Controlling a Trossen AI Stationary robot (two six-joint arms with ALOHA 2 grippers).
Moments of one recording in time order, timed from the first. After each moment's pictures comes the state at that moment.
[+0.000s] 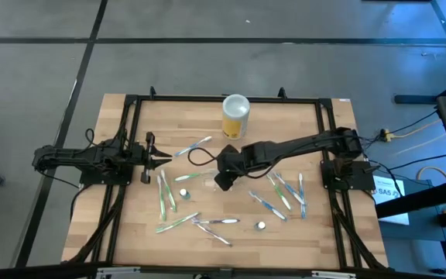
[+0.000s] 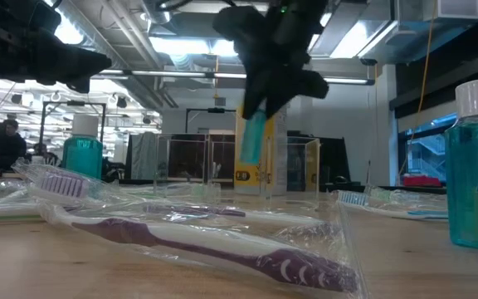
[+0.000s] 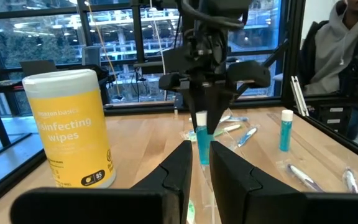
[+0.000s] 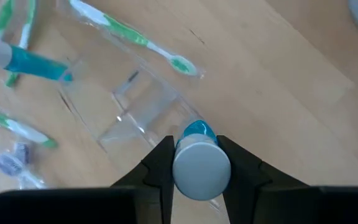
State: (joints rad) left arm 0.00 0.04 0.01 0.07 -0.03 0.05; right arm 0.14 1.93 1.56 -0.80 0.17 0.86
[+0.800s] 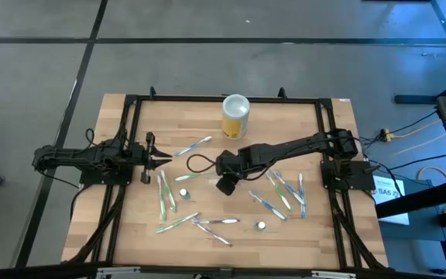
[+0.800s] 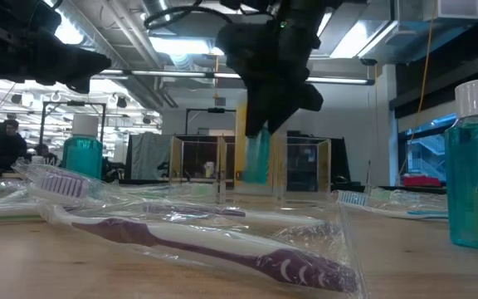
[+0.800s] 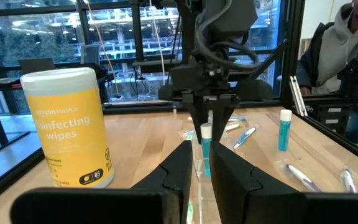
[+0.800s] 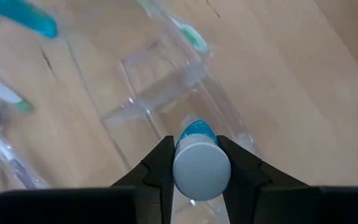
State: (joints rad) left arm 0.00 0.04 0.01 0.07 -0.03 0.04; right arm 0.13 1.97 1.56 -0.81 0.11 0.69
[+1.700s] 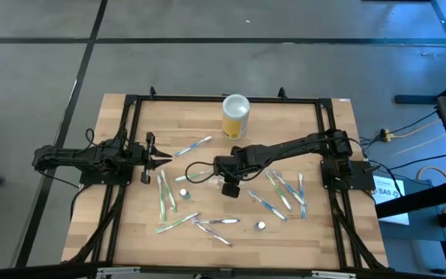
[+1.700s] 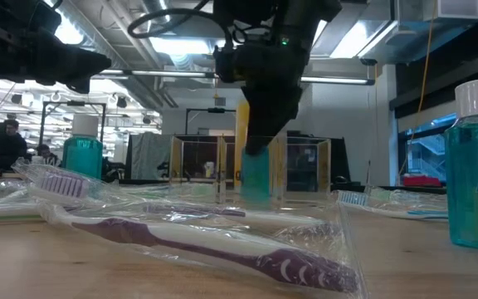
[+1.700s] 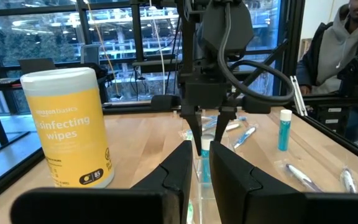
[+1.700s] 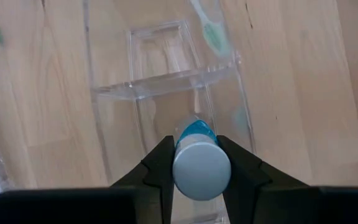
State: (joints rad) left arm 0.00 0.04 0.01 0.07 -0.03 0.04; right arm 0.12 2.03 1.56 -0.79 0.10 0.31
